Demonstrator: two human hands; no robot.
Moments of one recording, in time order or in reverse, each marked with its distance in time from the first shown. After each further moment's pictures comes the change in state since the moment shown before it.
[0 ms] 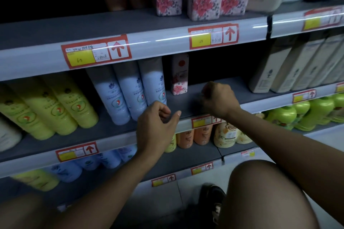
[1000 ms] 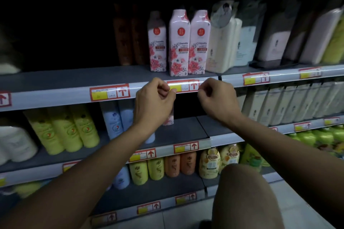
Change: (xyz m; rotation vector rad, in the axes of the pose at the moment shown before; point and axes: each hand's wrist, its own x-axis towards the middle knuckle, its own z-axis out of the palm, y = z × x) left_hand 0.039 0.176 -0.050 -0.021 0.127 0.251; right_hand -0.055 -0.046 -0.177 0.183 0.371 -0.251
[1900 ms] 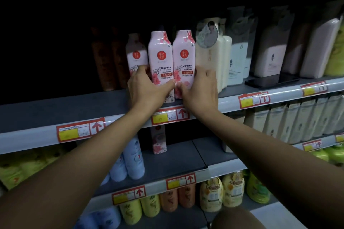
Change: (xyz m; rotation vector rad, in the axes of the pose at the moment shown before) left_hand 0.116 0.025 0.054 0.081 0.114 -0.110; right_hand 0.104 -0.003 0.029 0.087 0.222 0.164
